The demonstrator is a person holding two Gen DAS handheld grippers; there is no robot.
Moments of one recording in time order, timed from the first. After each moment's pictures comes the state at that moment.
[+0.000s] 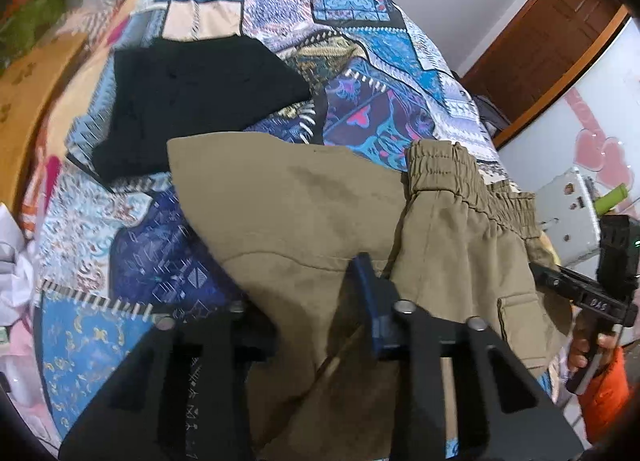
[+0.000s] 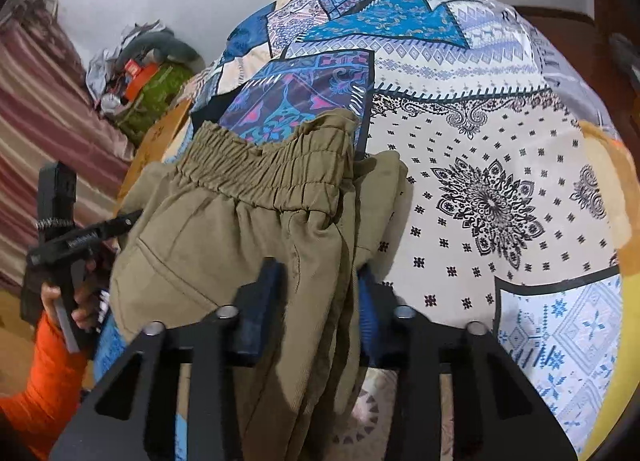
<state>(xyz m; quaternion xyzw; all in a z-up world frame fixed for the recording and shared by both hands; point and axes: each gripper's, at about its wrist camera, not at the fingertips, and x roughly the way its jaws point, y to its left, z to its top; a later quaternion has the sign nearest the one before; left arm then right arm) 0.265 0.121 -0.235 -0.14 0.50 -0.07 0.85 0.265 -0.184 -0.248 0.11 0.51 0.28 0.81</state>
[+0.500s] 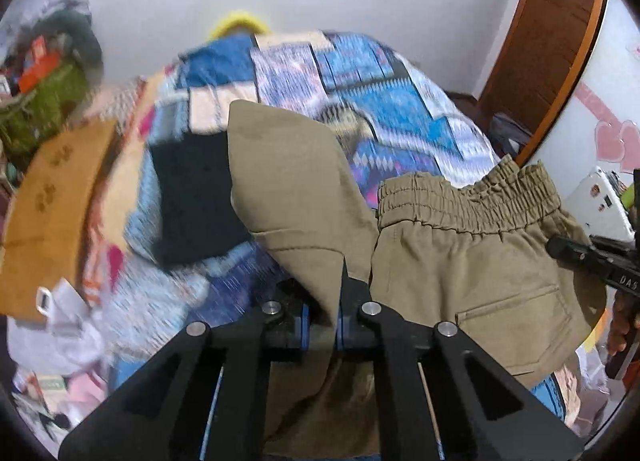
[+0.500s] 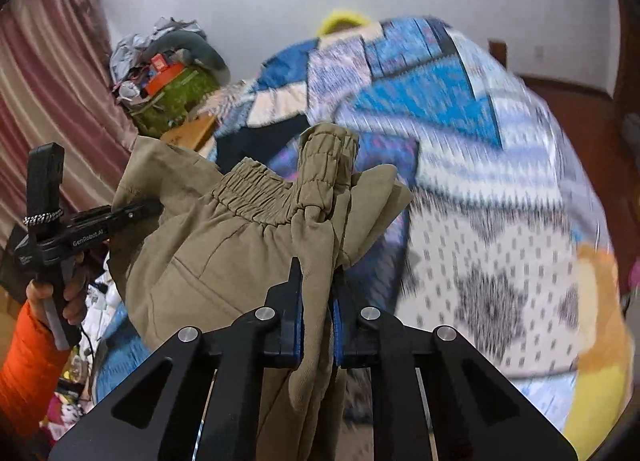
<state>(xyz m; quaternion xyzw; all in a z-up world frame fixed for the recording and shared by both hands) 0.271 0.128 -0.163 -0.05 0.42 -0.03 0.90 0.287 -0.137 -0.178 0.03 0.42 0.31 0.85</state>
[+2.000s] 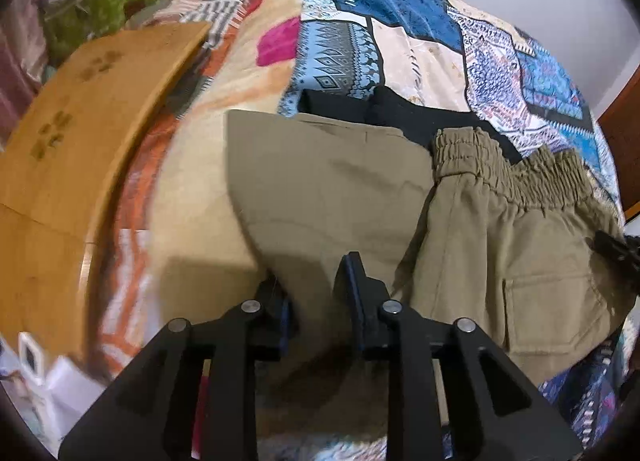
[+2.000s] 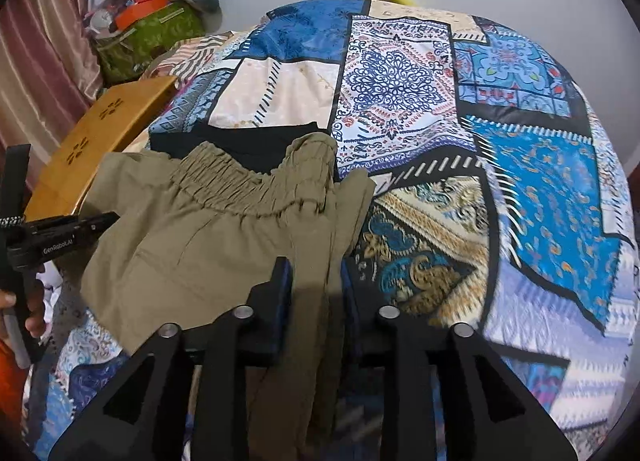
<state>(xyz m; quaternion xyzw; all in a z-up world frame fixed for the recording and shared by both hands) 0.418 0.346 -0.308 -0.14 0.49 0.12 0.85 0.471 0.076 -0.259 -0.12 0.45 0.29 0.84</state>
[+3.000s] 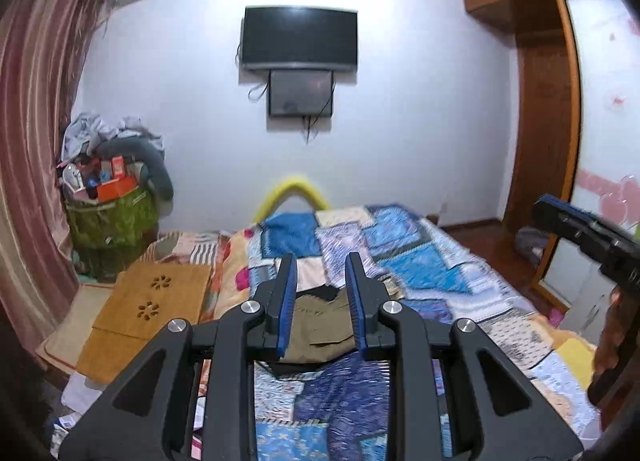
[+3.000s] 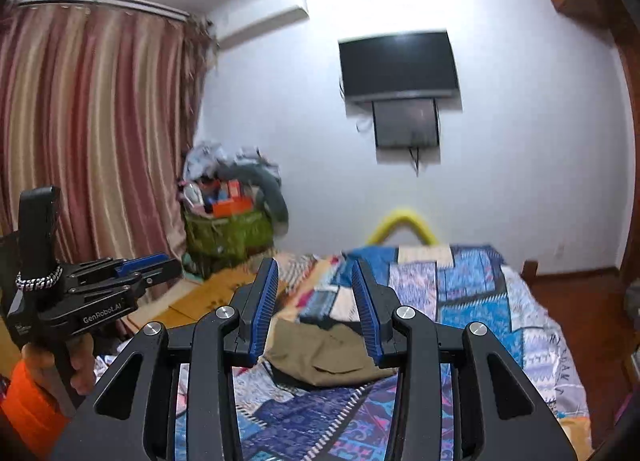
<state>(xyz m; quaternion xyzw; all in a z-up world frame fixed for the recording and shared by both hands) 0.097 0.163 0.014 -0.01 0.15 0.05 0.99 0.147 -0.042 -0.010 0.01 0.08 0.36 0.93</state>
